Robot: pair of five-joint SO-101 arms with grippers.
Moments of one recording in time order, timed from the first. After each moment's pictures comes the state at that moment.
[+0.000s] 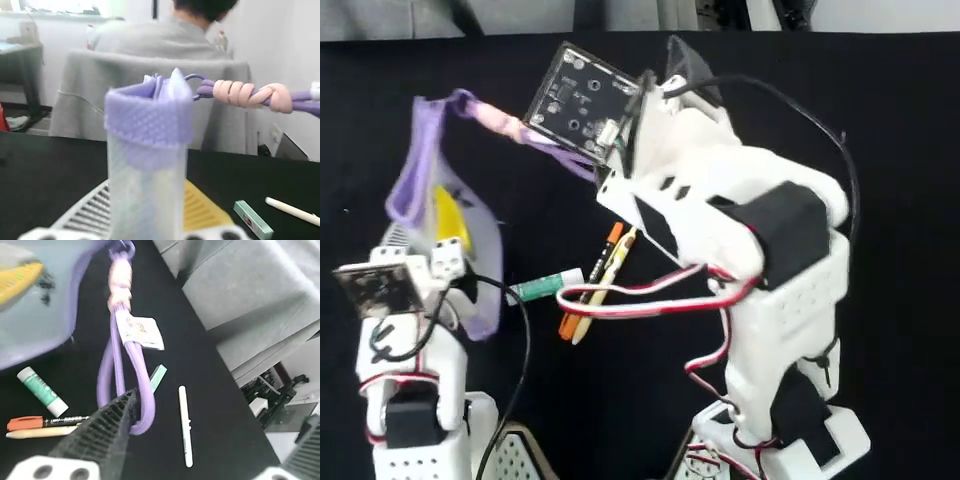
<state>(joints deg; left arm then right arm) -11.3 -104.0 75.9 34.8 1.5 -30.1 -11.6 -41.8 99.2 36.2</state>
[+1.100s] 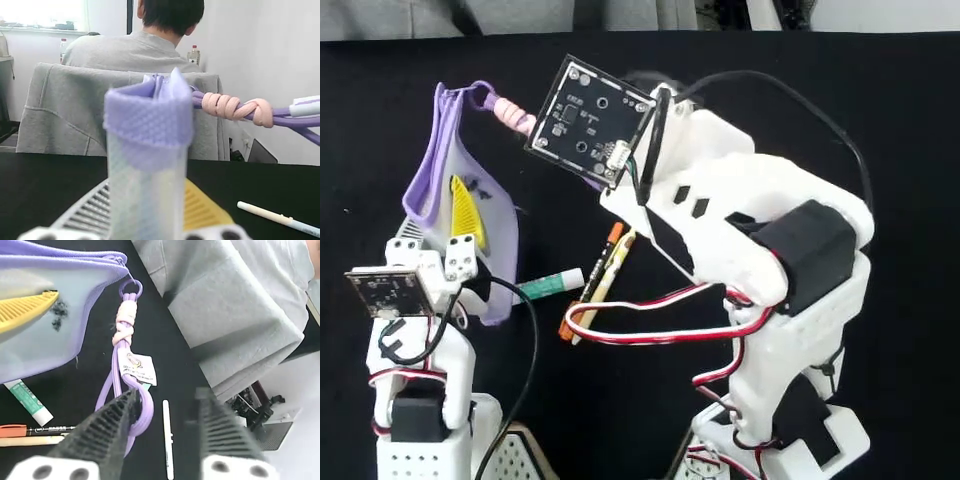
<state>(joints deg) -5.5 -104.0 77.9 28.6 1.7 -31.2 -11.6 -47.3 99.3 39.5</state>
